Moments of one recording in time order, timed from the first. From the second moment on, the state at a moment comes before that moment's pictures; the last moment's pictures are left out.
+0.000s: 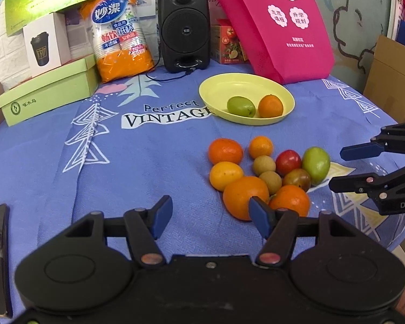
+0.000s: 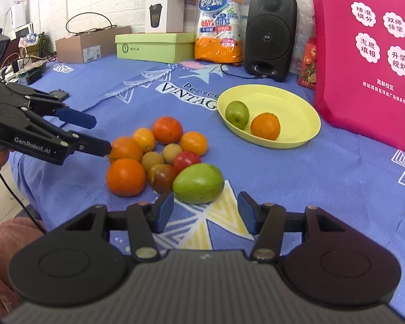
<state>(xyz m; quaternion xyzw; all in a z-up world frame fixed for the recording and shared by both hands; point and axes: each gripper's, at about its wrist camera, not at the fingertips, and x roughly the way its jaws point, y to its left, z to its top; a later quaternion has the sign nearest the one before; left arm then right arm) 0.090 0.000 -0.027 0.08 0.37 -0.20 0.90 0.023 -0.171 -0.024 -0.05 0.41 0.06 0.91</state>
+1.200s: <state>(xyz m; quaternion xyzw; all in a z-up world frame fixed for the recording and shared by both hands) 0.105 -0.013 -0.050 0.04 0.38 -0.25 0.89 0.053 -0.163 -0.047 -0.06 0.41 0.07 0.91</state>
